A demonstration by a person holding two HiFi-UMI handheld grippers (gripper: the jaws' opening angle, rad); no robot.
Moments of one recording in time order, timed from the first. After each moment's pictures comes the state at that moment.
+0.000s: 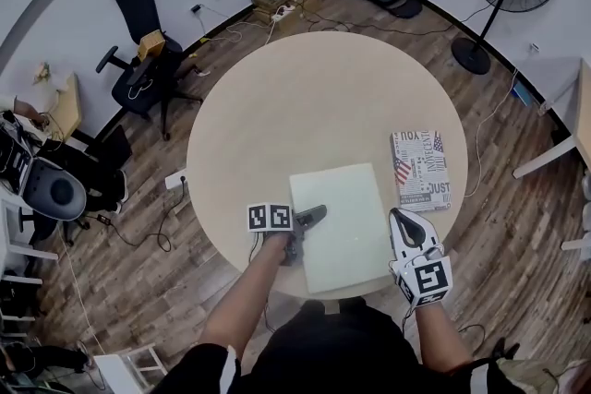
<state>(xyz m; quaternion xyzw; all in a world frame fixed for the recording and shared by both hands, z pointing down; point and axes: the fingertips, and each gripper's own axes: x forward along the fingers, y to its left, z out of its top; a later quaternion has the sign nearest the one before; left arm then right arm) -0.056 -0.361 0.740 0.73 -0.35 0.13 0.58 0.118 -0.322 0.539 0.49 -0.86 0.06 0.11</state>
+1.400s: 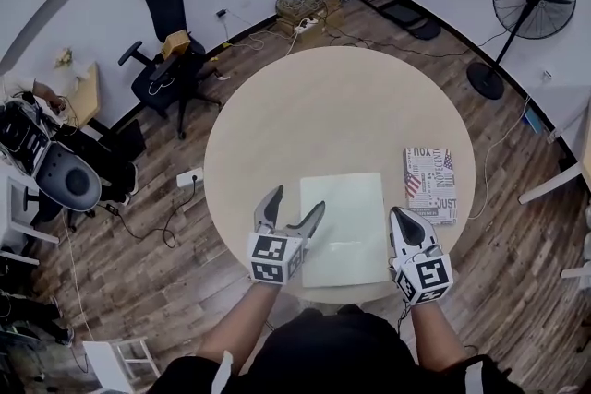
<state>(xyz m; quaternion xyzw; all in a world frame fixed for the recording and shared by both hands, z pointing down) -0.100 -0.363 0.527 0.82 -0.54 0.11 0.13 0.091 -0.337 0.515 0.48 -0.87 0.07 0.07</state>
